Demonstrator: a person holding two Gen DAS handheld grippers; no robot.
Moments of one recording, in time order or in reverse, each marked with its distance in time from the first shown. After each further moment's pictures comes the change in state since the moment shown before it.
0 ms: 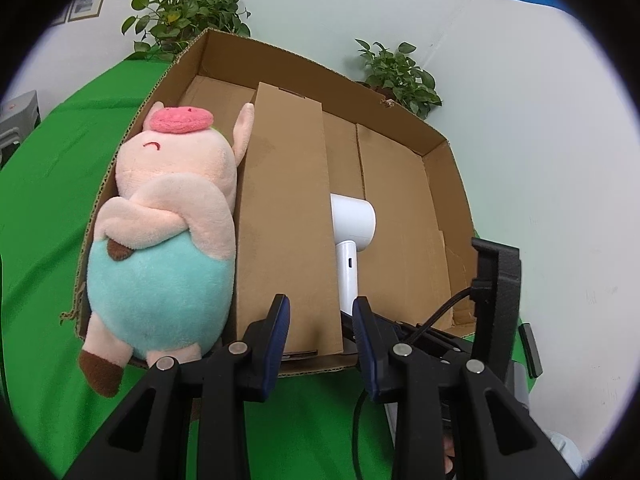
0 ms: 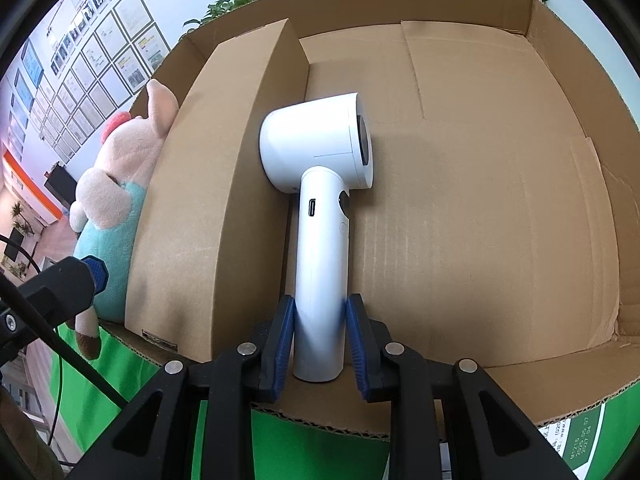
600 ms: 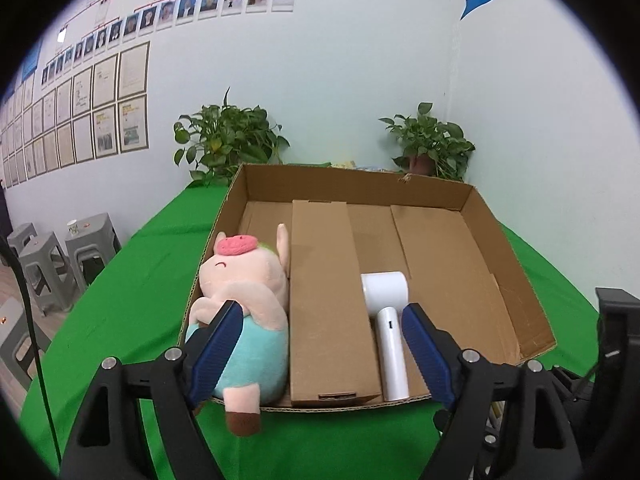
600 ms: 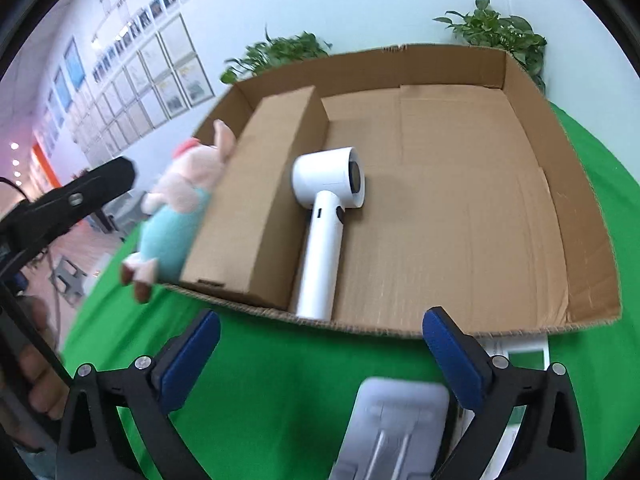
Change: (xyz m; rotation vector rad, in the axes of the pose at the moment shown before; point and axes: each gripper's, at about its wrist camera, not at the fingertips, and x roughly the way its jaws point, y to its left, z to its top) left arm -0.052 -0.064 -0.023 0.230 -0.363 0.354; right arm -0.102 -0.026 -0.060 -0.093 -0.193 0.074
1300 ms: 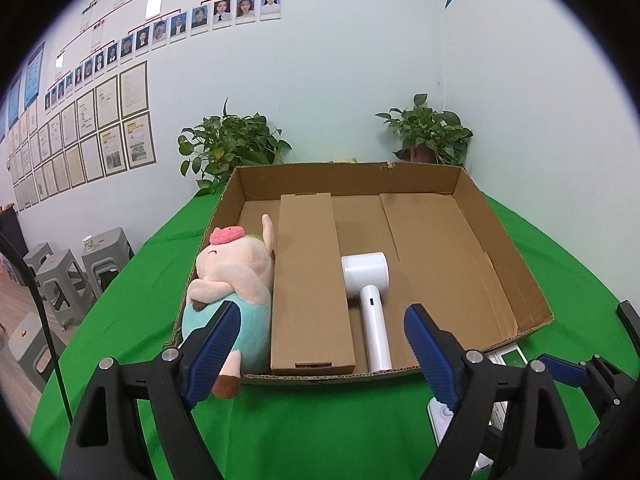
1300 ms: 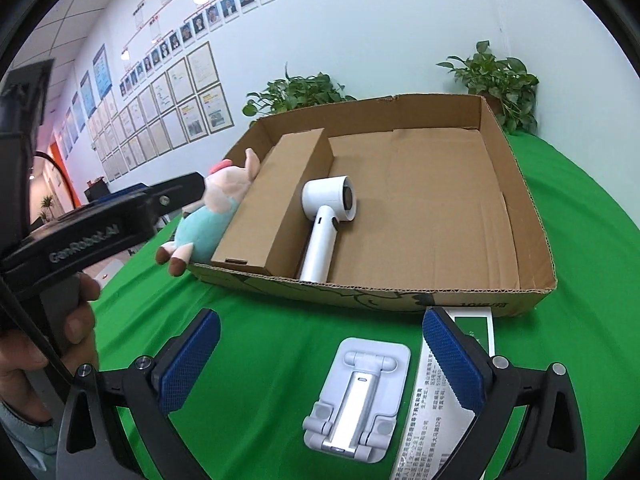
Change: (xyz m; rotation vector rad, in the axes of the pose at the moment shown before) left arm -0.020 -0.039 -0.017 0.072 0.006 0.067; right arm -0.072 -0.016 -0.029 -0.074 -0.140 0.026
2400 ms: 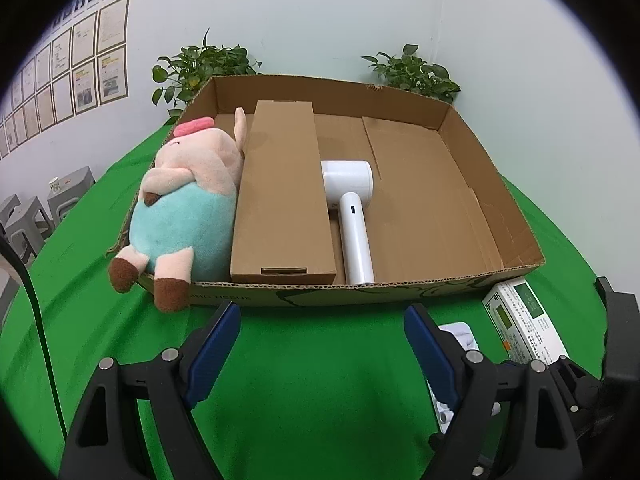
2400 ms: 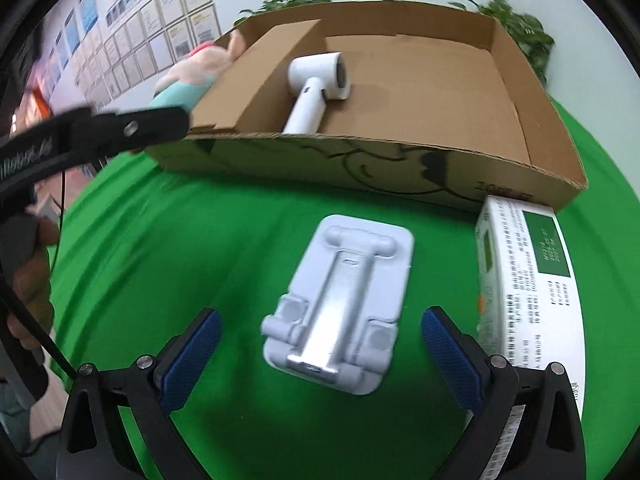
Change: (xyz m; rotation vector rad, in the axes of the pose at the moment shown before) left arm 0.034 0.006 -0.050 -0.068 0.208 -0.139; right arm 0.034 -0.005 -0.081 -0.083 0.286 -0.094
